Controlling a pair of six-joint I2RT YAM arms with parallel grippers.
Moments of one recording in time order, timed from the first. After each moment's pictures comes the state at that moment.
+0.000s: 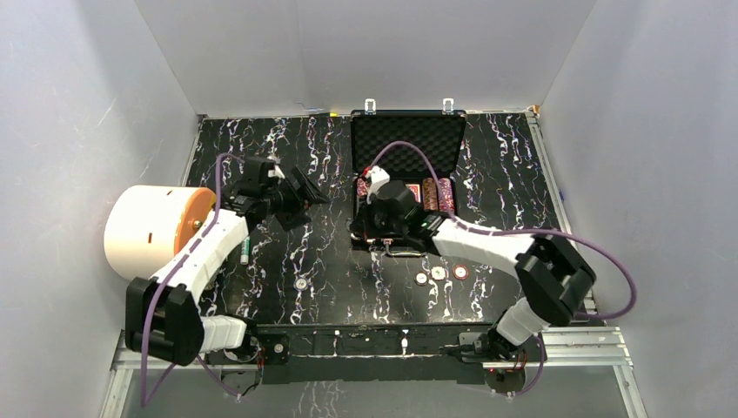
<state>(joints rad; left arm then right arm) -0.27 1.30 0.90 -0.46 0.38 -0.93 0.92 1.58 0.94 0.11 -0.06 0.53</state>
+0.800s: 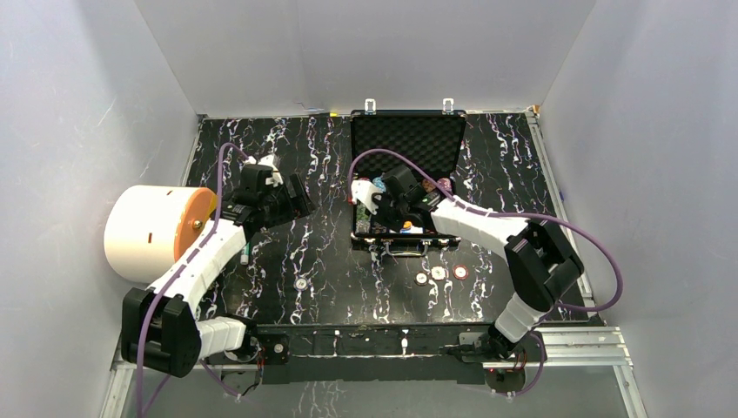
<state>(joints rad) -0.26 1.21 0.87 -0.43 0.12 -0.53 0.77 1.64 1.10 -0.31 -0.20 -0.55</state>
